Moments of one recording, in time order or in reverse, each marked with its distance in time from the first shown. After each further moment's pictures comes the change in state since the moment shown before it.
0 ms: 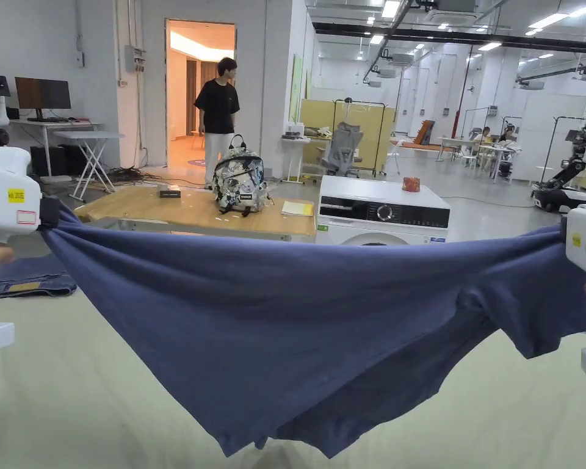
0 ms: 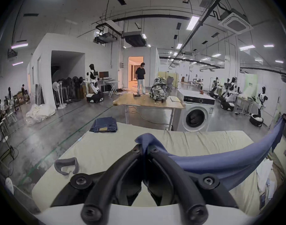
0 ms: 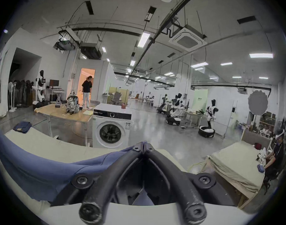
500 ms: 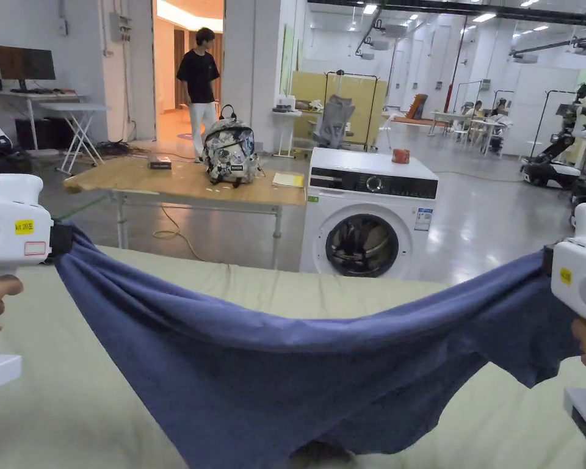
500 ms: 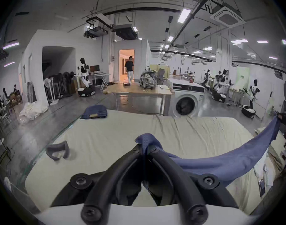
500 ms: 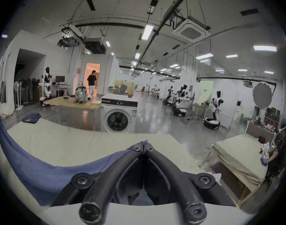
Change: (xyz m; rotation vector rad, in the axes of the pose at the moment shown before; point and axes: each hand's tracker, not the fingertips) left arm 0.010 -0.072 0.022 -0.066 -0.080 -0.016; right arm 0.016 -0.067 0.067 -0.069 0.058 -0.010
